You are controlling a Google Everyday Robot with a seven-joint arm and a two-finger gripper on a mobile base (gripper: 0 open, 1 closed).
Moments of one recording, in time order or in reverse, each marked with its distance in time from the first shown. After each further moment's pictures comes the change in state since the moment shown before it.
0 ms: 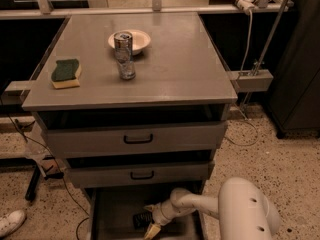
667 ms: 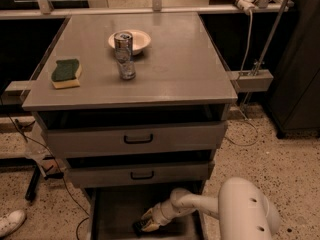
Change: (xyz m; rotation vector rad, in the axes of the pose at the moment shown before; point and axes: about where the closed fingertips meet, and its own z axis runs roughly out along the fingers) arm 0.000 0.000 0.000 0.000 0.000 0.000
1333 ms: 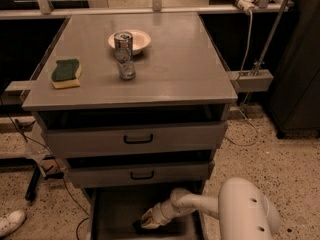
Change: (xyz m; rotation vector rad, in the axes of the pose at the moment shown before) arm 0.000 0.000 0.000 0.000 0.000 0.000
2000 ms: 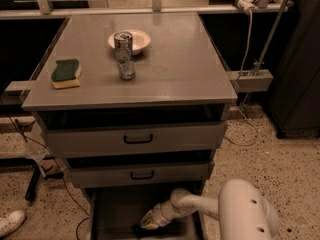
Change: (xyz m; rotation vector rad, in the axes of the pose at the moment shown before) arm -0.002 0.004 0.004 -0.016 -0.022 0.043
